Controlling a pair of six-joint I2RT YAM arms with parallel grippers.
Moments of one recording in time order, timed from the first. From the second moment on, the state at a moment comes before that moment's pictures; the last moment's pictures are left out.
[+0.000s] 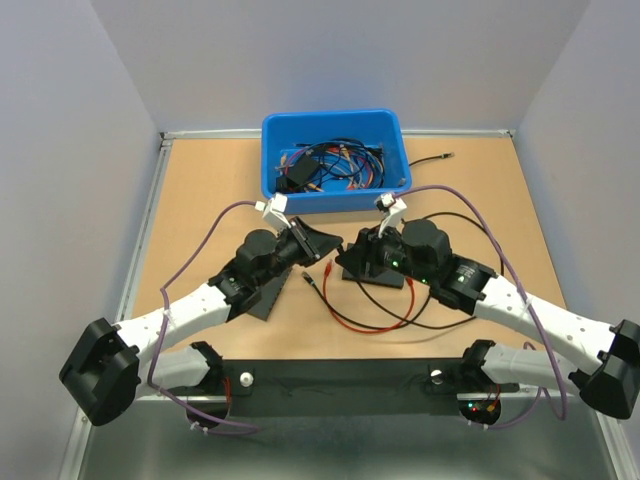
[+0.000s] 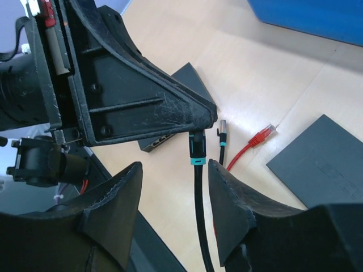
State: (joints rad) left arm -0.77 1.08 0.55 0.41 0.06 -1.07; right arm 0.89 1.04 0.83 -0.09 -0.03 0.50
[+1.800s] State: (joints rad) left arm -0.77 1.05 0.48 0.54 0.08 -1.15; right arm 0.90 1.07 0.82 -0.04 0.03 0.52
